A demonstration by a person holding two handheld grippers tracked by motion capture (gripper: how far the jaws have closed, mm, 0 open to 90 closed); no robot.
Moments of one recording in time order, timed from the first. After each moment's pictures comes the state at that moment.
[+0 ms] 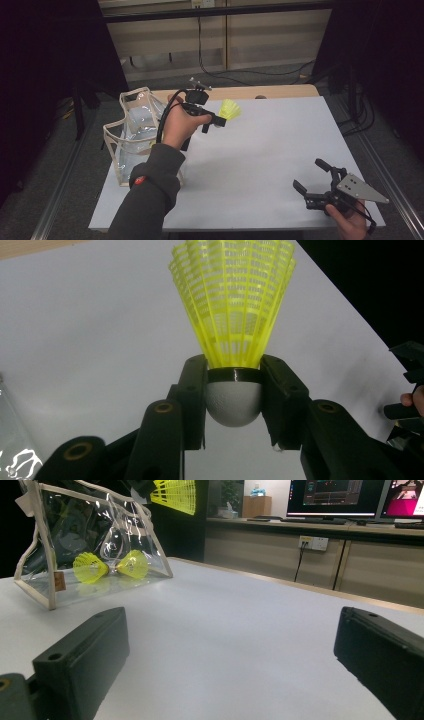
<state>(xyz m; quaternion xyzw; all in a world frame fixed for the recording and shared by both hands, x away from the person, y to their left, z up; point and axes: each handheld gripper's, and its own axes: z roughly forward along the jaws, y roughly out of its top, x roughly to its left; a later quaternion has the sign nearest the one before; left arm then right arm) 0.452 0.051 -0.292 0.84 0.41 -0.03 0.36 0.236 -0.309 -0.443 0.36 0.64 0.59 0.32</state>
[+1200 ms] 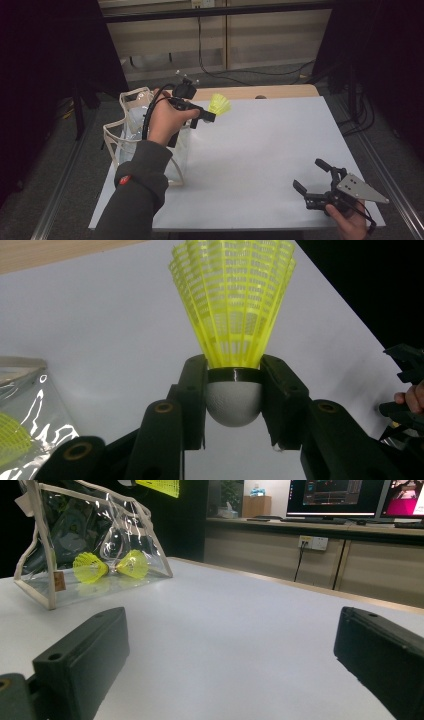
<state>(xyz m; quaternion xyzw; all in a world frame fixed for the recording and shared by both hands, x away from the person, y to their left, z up) 0.451 0.077 -0.269 0.83 0.42 -0.02 0.36 0.236 -0.309 -0.443 0.36 0.65 0.59 0.32</state>
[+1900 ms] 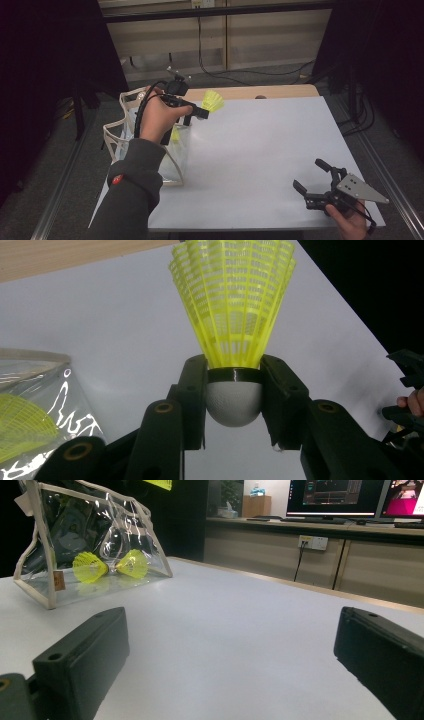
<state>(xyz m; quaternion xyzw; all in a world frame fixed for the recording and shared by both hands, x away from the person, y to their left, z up) 0.453 0.093 -0.258 0.82 0.44 -0.01 0.36 0.236 -0.309 -0.443 0.36 0.65 0.59 0.32</state>
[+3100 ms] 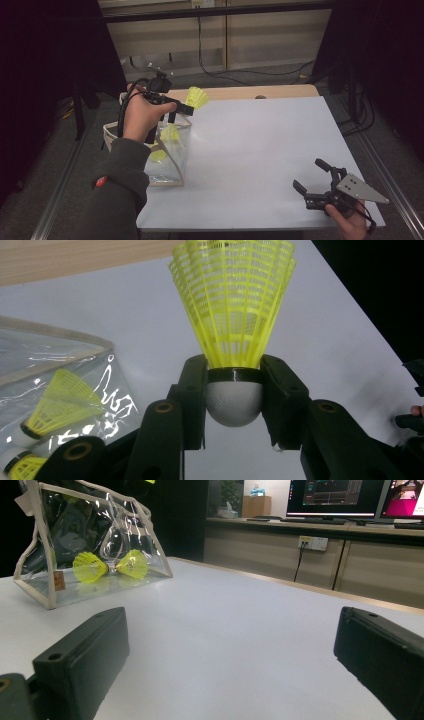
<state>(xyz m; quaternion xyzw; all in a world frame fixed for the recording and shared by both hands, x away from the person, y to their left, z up) 0.451 0.127 -0.246 0.81 0.47 0.01 0.36 0.235 -0.308 -0.443 0.36 0.64 0.59 0.32</state>
